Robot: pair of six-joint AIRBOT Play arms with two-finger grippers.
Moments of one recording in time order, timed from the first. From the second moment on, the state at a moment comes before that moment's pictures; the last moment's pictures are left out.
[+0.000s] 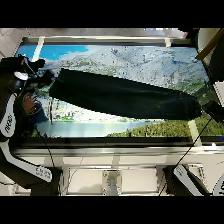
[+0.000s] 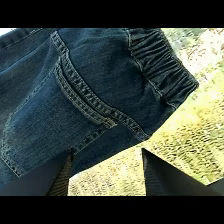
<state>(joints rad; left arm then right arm) 0.25 -1.74 1.47 0.82 -0.62 -1.38 -0.80 -0.98 0.86 -1.08 1.02 1.24</state>
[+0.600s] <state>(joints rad) 0.19 -1.96 1.79 0.74 -0.50 -1.41 -0.80 -0.98 0.86 -1.07 0.96 1.24</state>
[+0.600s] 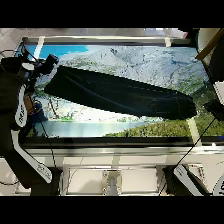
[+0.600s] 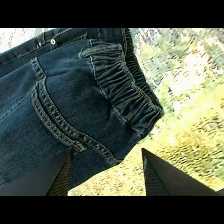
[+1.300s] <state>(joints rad) 0.29 -1.65 1.82 0.73 -0.91 -1.28 -0.83 -1.57 1.21 -0.87 1.15 1.17</state>
